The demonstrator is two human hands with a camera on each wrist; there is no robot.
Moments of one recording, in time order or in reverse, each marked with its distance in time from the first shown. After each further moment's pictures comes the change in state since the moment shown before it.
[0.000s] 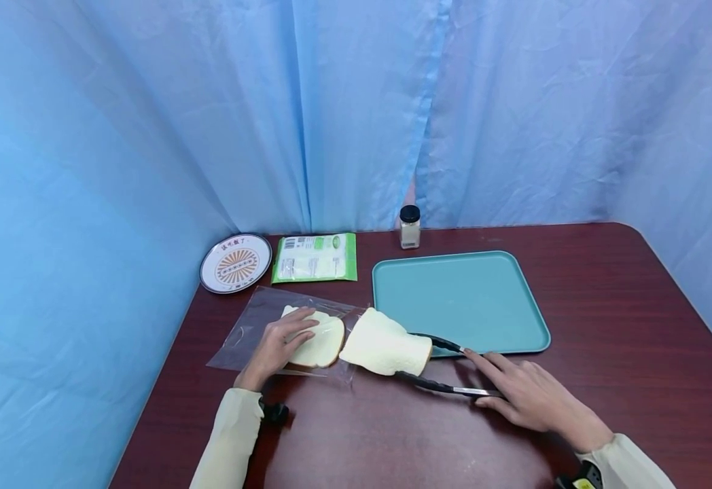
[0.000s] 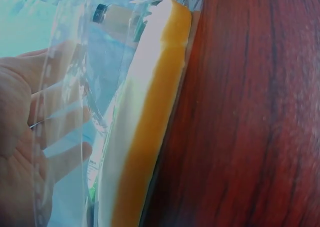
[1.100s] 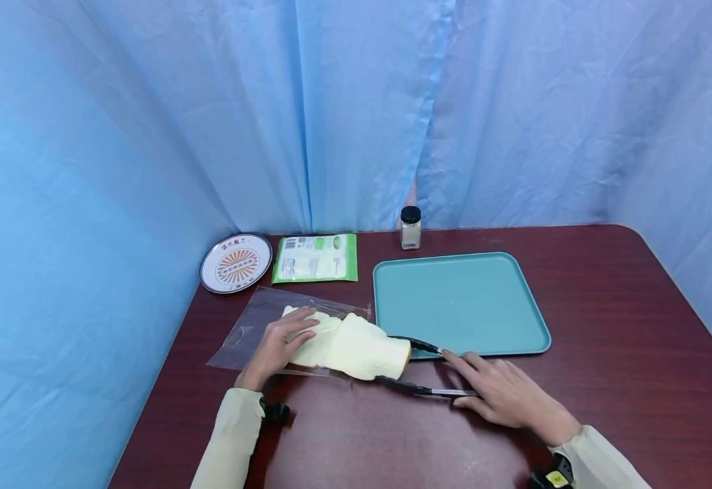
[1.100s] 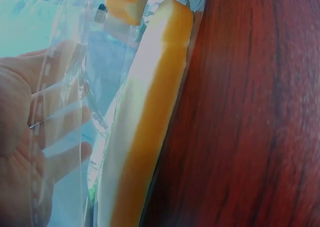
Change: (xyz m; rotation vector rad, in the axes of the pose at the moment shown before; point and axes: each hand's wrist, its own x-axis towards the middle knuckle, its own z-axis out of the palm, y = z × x) left_hand 0.001 0.001 0.000 0.016 -0.002 -0.022; right_hand 0.026 -0.016 0.014 -0.016 -0.064 -0.018
